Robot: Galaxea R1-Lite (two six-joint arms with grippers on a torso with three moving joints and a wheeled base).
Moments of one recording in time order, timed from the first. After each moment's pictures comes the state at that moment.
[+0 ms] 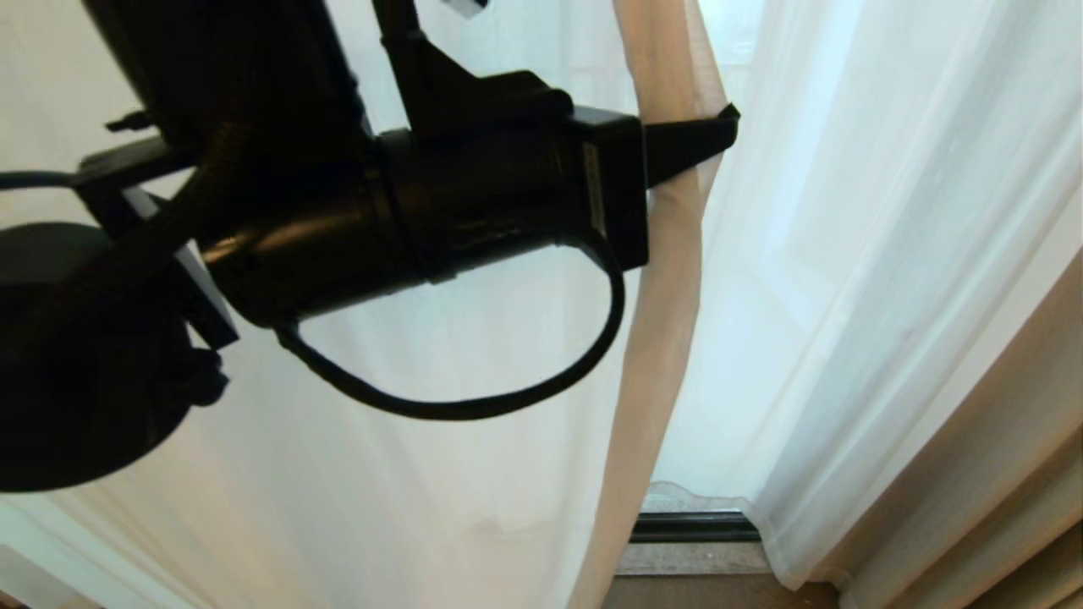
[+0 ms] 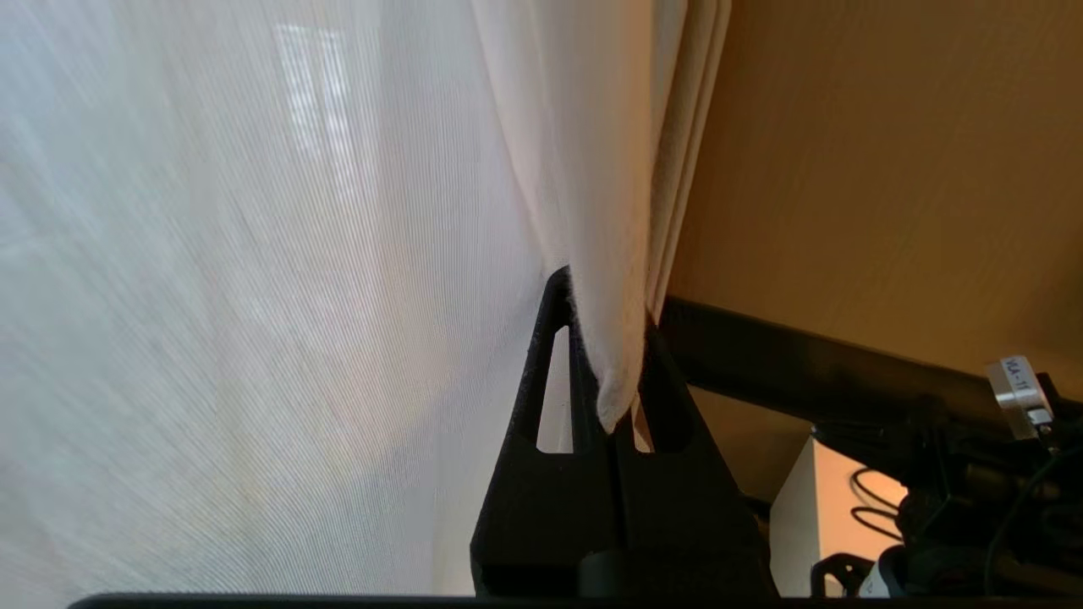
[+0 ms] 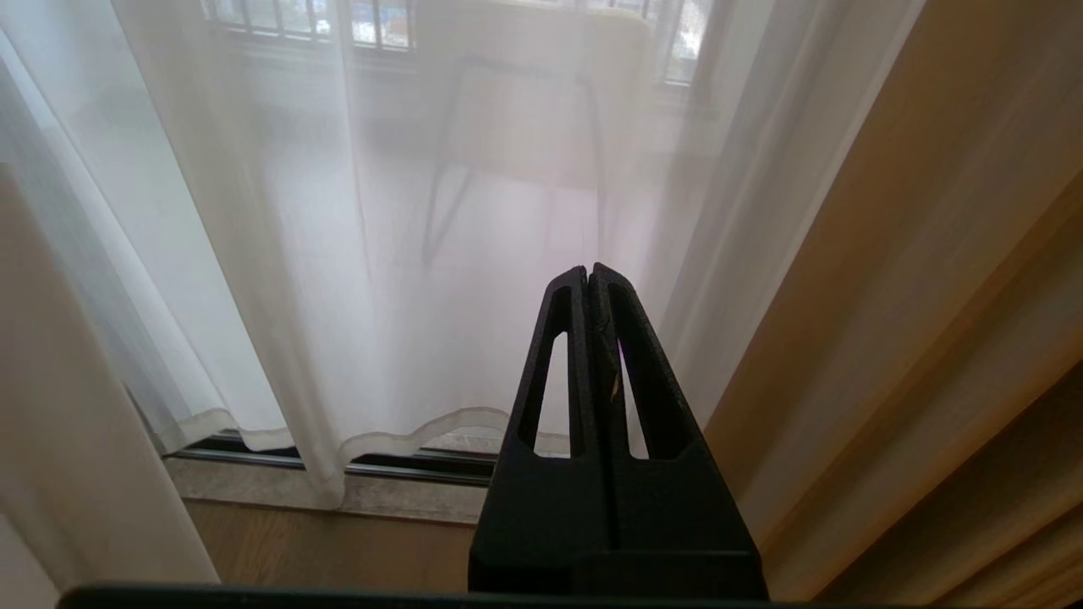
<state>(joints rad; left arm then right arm) -0.87 1.65 -1.24 -0.58 -0.38 -0.11 -0.01 0.00 0.00 -0.07 0.02 -0.12</state>
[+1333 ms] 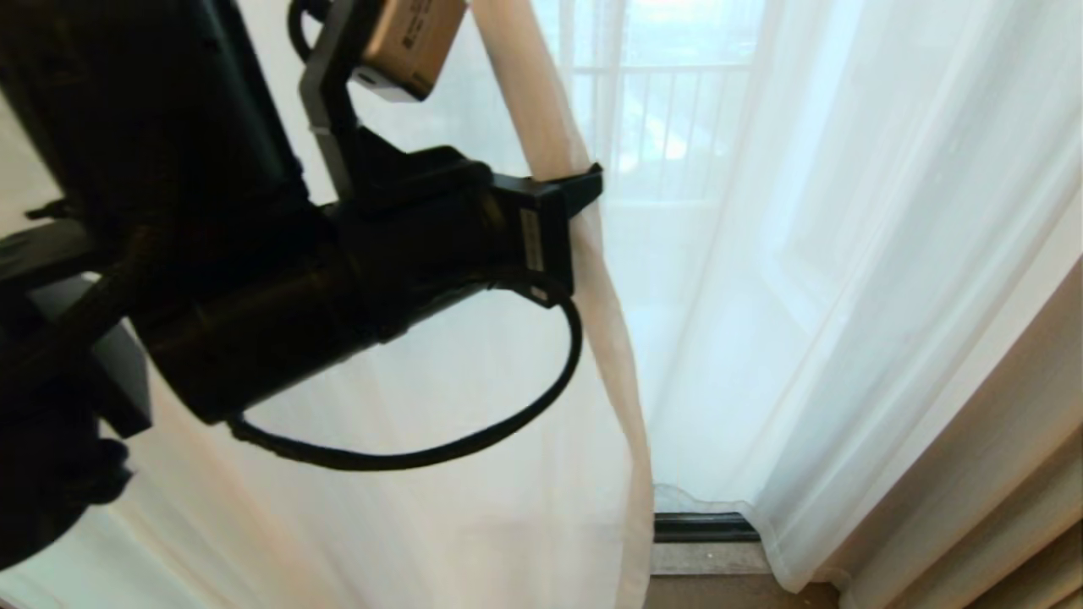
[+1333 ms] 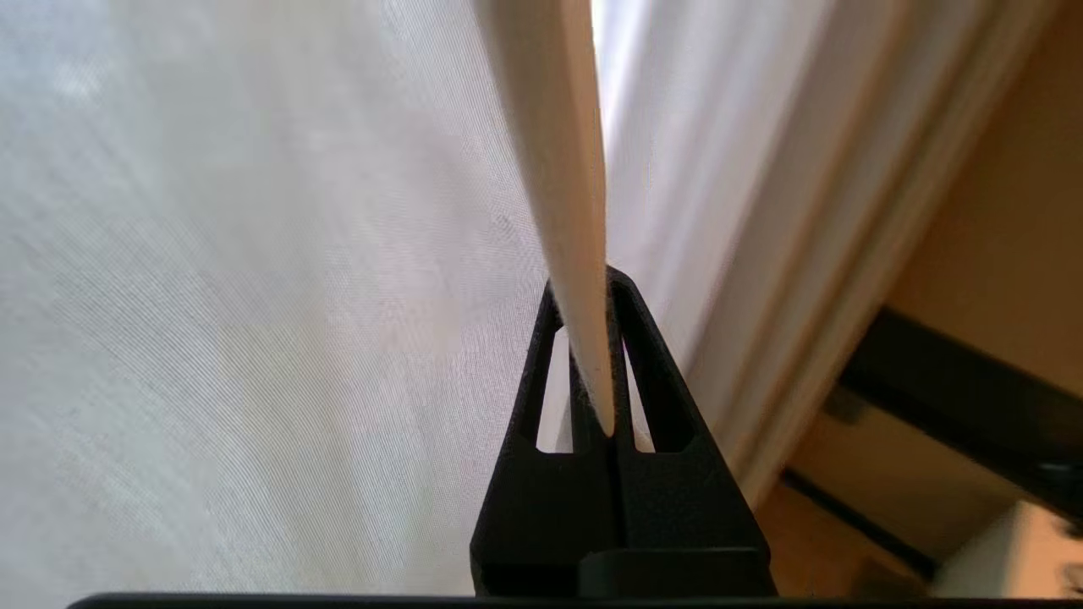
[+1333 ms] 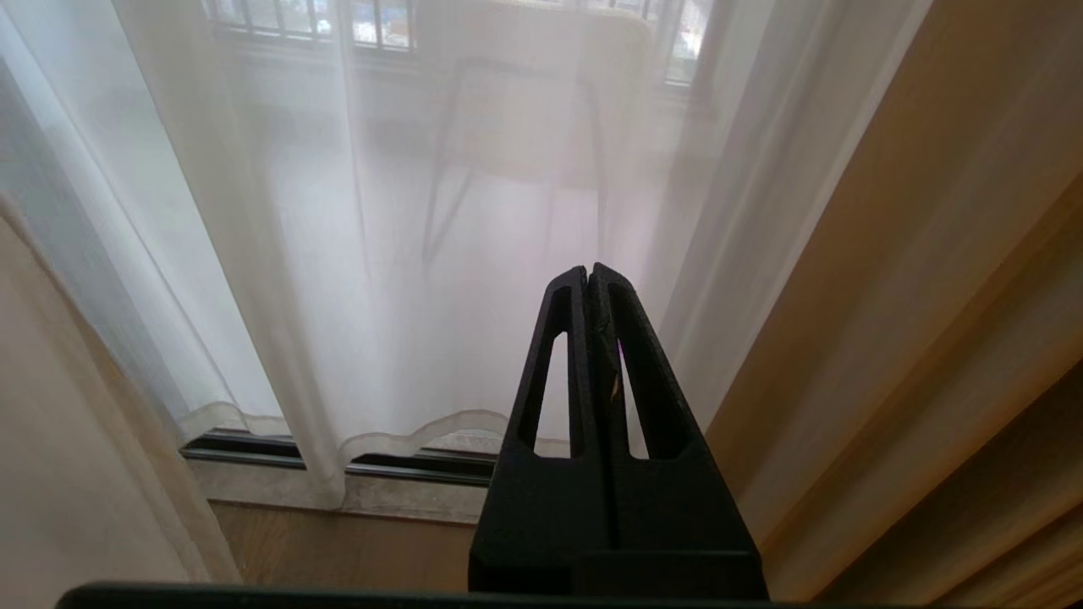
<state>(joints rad) -0.87 1.53 -1.04 -0.55 0.05 -0.06 -0.01 0.00 0.00 -0.07 0.02 -0.12</state>
